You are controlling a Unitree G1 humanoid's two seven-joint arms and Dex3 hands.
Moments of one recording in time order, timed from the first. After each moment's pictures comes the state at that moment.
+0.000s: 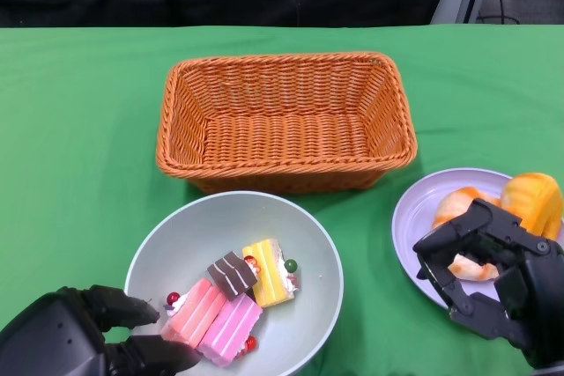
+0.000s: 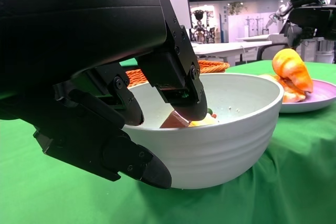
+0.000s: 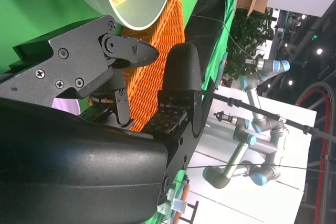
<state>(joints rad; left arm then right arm) 0.17 0.64 -0.04 0.06 1.09 -0.92 0.50 0.16 -0.01 0.05 0.03 -0.02 -0.55 0.10</state>
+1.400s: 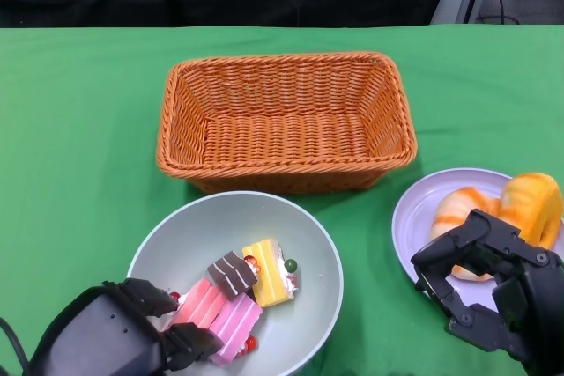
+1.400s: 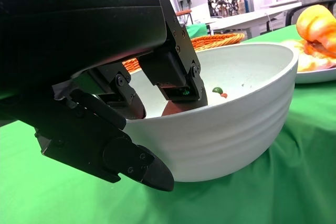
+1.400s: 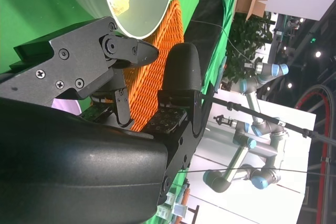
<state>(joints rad) 0.18 0.63 -0.24 -0.13 1.12 -0.49 0.33 0.19 -0.01 0.06 0.00 -0.01 -0.56 0.11</state>
